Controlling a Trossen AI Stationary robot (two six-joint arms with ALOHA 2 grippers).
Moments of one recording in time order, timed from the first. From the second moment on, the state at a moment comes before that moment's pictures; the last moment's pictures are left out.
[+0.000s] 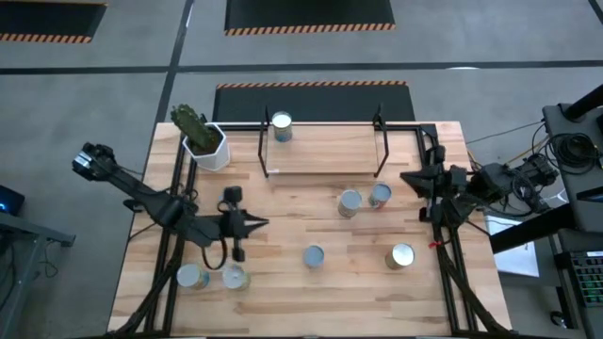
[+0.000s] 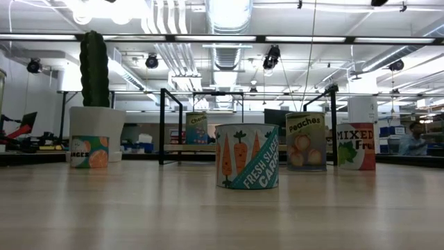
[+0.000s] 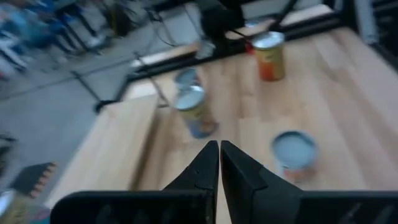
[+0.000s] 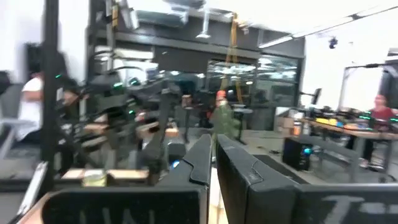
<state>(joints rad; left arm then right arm) -0.53 1.10 0.84 -0.22 -0.71 0.00 0.36 0.49 0.50 0.20 0.46 -0.25</state>
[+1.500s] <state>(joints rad) -0.53 0.91 0.72 -0.02 -0.87 0.11 0.45 1.10 0.74 -0.46 0.63 0.38</state>
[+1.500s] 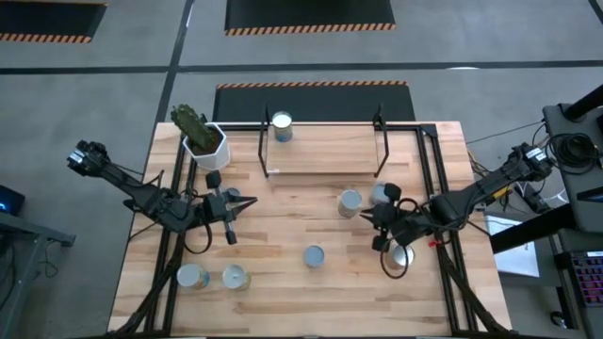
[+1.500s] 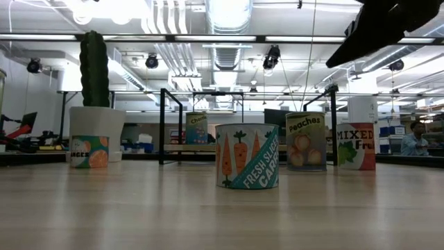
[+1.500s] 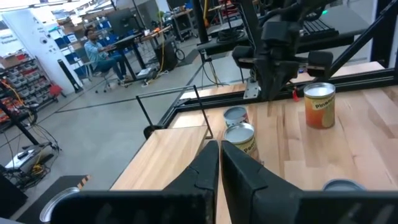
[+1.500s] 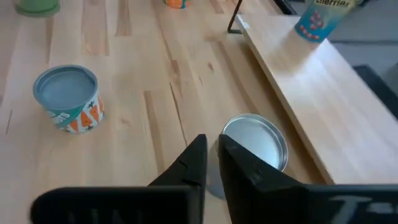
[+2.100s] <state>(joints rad) -0.53 0.91 0.72 -0.02 -0.87 0.12 0.11 1.18 0.74 -0.46 0.33 0.29</state>
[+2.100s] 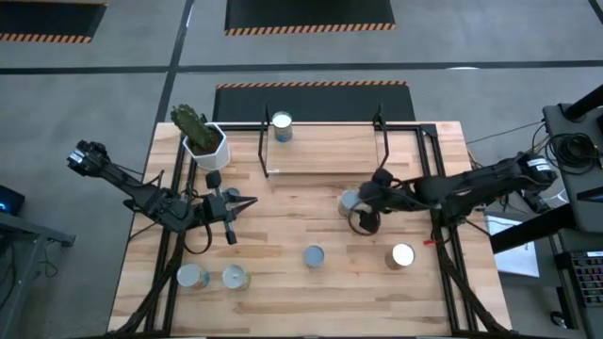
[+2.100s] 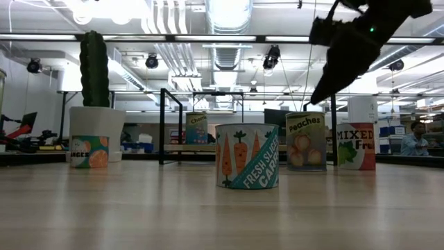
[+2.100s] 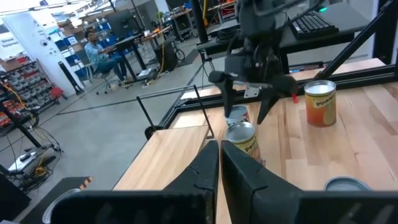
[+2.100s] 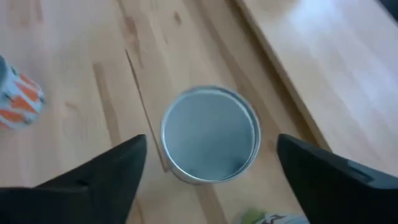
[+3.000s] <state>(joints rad) -0.53 0.91 0.72 -0.02 -0.87 0.12 0.06 1.35 0.83 -0.49 0.29 0.22</state>
